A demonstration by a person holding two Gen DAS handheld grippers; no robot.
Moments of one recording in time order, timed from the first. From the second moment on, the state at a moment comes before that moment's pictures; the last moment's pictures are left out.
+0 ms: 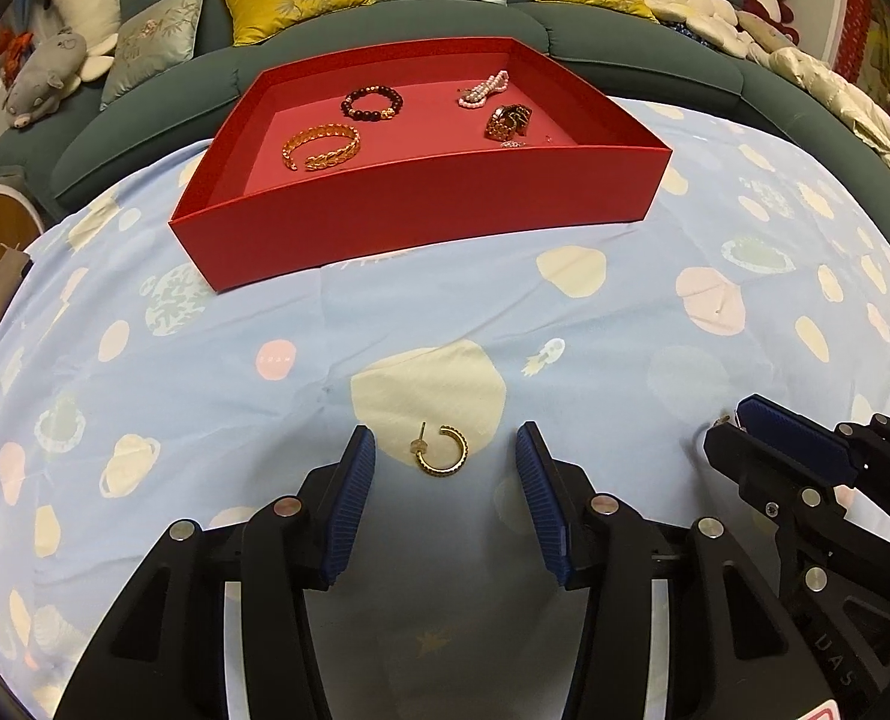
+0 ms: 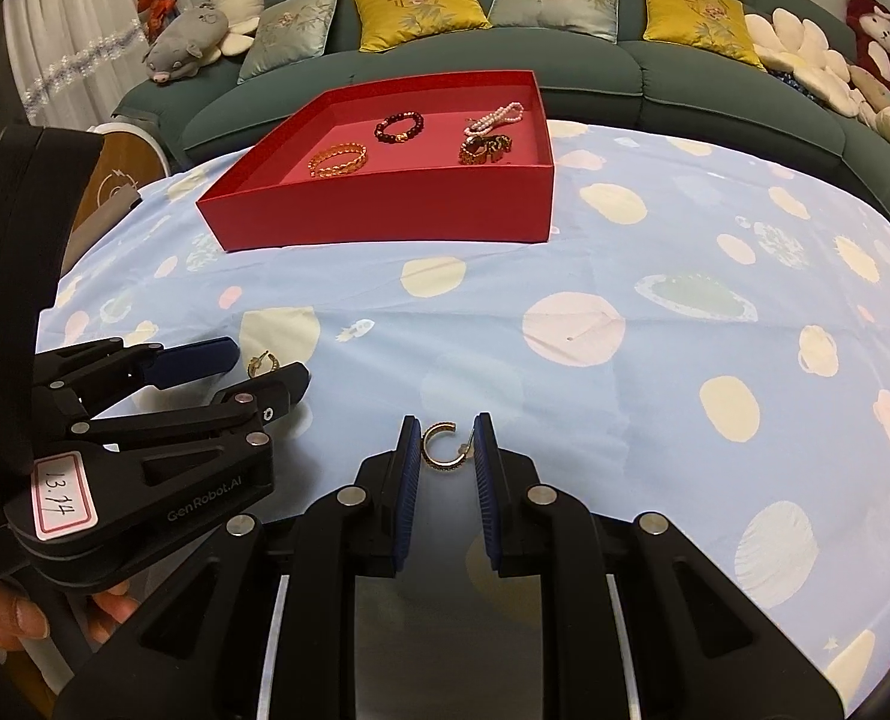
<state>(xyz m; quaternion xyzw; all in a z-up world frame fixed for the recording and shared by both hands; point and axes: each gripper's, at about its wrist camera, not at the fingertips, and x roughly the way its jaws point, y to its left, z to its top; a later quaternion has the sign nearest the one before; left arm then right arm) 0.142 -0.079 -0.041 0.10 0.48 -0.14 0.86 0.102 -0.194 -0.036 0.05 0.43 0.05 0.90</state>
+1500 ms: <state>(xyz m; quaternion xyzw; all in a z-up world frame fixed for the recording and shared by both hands) 0.180 -0.019 0.075 -0.01 0.40 -0.14 0.91 0.124 -0.197 0.037 0.07 0.36 0.05 0.93</state>
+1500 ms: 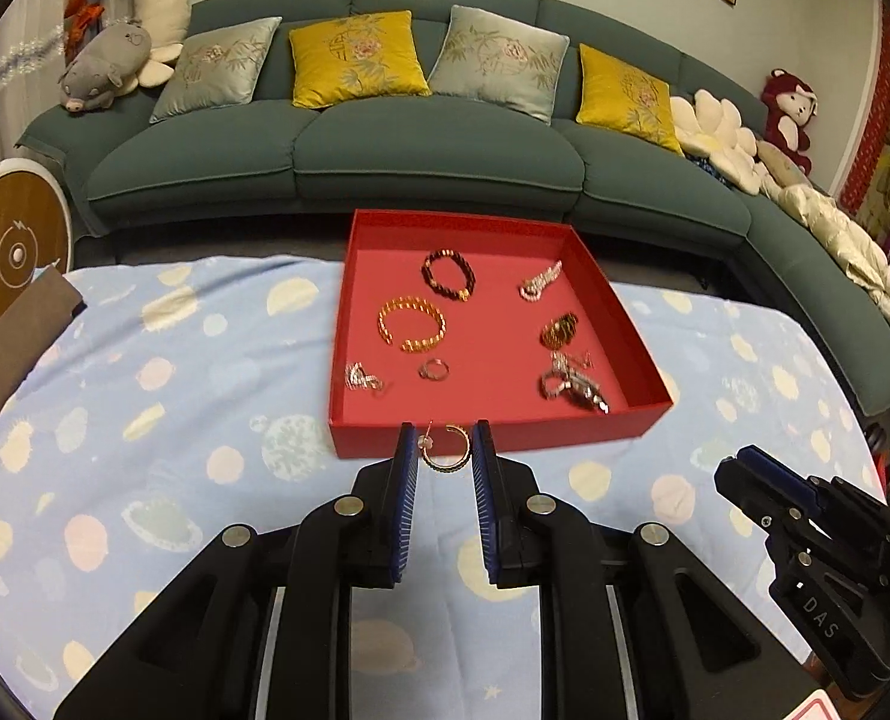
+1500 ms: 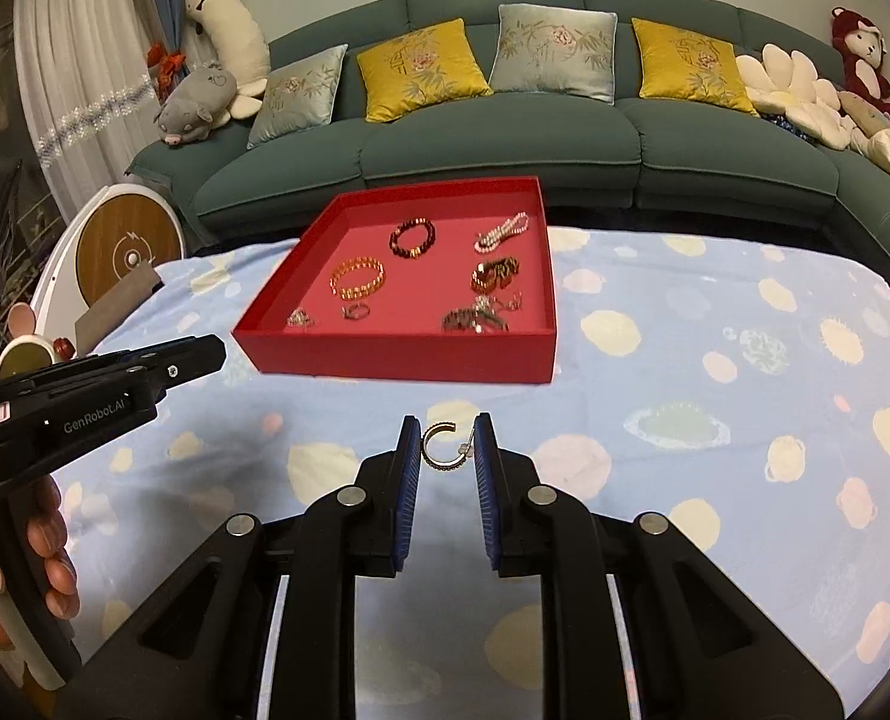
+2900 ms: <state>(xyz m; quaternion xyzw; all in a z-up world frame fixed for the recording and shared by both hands) 0.398 -0.055 0.013 0.03 0.45 -0.06 0.89 0.364 -0.199 -0.001 0.12 0.42 0.04 0.90</state>
